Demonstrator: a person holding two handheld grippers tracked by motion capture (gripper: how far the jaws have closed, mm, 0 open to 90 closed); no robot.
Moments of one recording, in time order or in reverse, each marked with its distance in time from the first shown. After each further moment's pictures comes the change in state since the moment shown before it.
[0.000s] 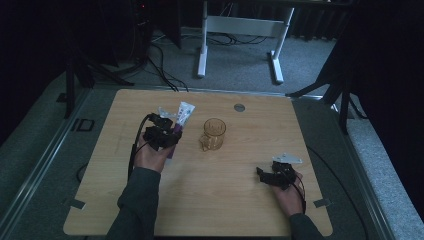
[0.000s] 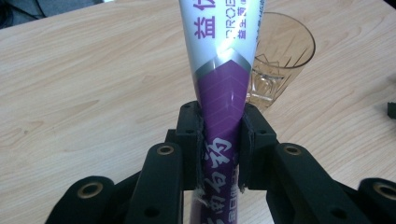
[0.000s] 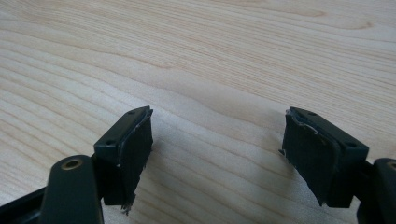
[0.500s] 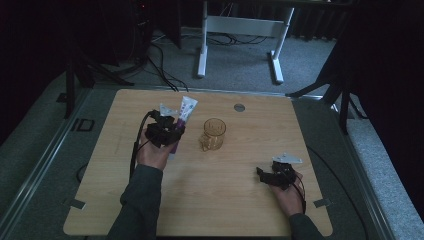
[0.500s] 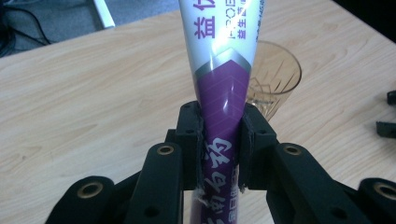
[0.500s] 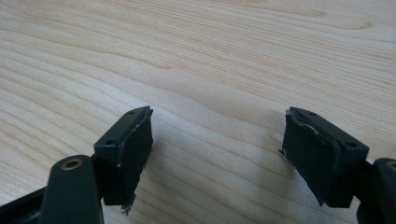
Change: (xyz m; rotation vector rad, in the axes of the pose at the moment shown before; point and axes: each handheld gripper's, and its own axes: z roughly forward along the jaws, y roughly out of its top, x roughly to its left) left arm -0.003 0.008 -0.003 -0.084 -0.011 0.013; right arm 0.000 0.000 0.000 0.000 0.000 0.000
